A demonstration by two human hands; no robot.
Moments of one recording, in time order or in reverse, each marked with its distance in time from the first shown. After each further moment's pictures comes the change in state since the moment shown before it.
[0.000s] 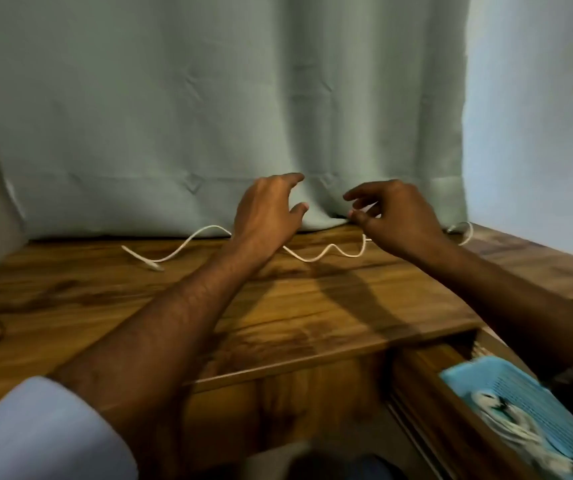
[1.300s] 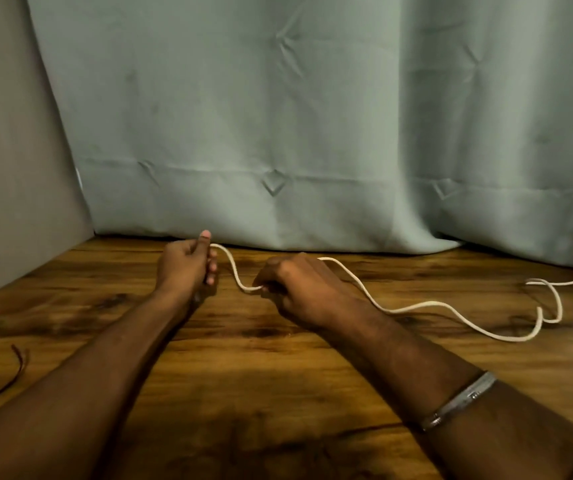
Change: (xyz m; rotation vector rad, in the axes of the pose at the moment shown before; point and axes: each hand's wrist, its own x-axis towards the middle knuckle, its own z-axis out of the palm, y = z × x) left_hand -0.032 -0.290 0.009 -0.647 0.302 -0.845; right_hand 0.080 -0.106 0.297 0.029 -0.308 -0.672
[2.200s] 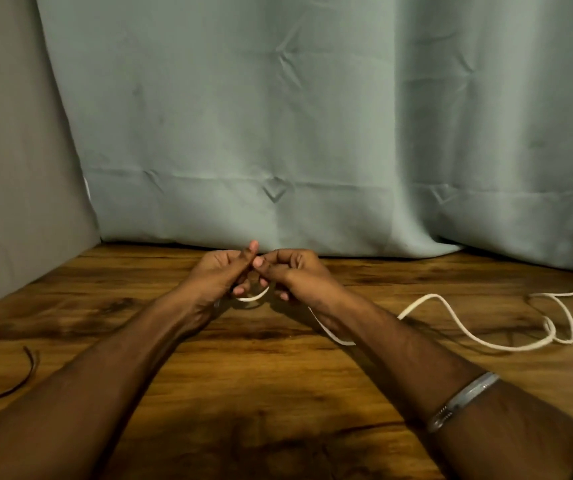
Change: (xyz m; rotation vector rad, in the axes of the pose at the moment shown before) left_hand -0.034 0.017 0.013 -0.142 -0.581 0.057; right_hand 0.003 -0.014 -0.004 1.313 0.024 0.516
